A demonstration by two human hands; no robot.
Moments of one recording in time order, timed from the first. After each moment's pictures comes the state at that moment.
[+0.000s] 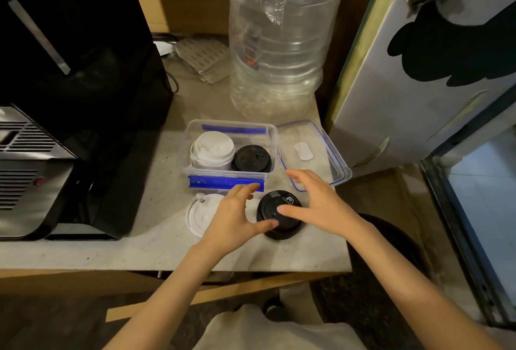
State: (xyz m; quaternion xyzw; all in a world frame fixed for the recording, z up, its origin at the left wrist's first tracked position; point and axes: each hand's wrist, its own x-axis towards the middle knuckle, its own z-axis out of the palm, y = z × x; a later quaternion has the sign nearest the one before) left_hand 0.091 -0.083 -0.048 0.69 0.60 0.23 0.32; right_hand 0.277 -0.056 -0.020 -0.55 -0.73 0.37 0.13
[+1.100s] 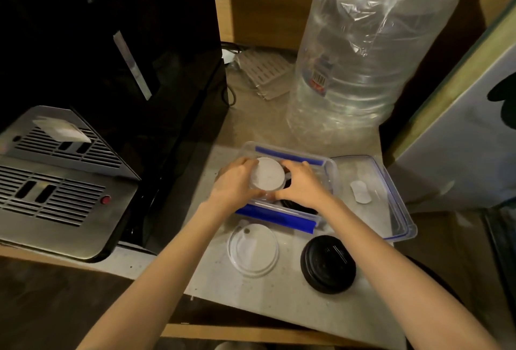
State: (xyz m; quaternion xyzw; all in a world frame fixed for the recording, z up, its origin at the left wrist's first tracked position) left_hand 0.006 0.023 -0.035 0.66 0.72 0.12 0.19; right_hand 0.158 0.070 -0.047 -0.52 -0.78 0.35 0.10
